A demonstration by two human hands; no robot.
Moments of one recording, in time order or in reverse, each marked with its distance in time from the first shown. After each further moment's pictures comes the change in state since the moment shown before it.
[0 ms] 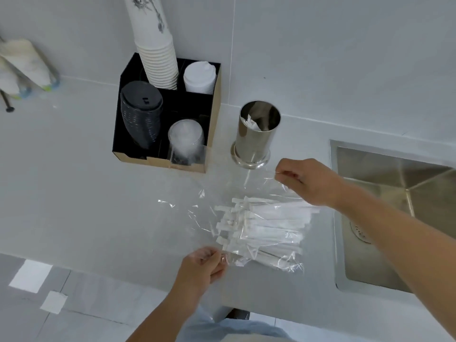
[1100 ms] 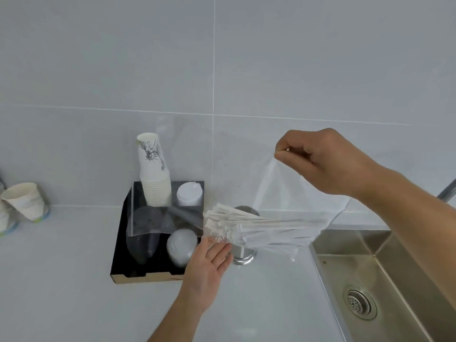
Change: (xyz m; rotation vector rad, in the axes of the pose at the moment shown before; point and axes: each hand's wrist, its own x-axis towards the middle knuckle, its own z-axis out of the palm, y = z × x) left_hand 0.017 0.198 0.041 -0.388 -0.440 0.257; right_hand -0.001 -0.184 -0.196 -0.269 0.562 -0.221
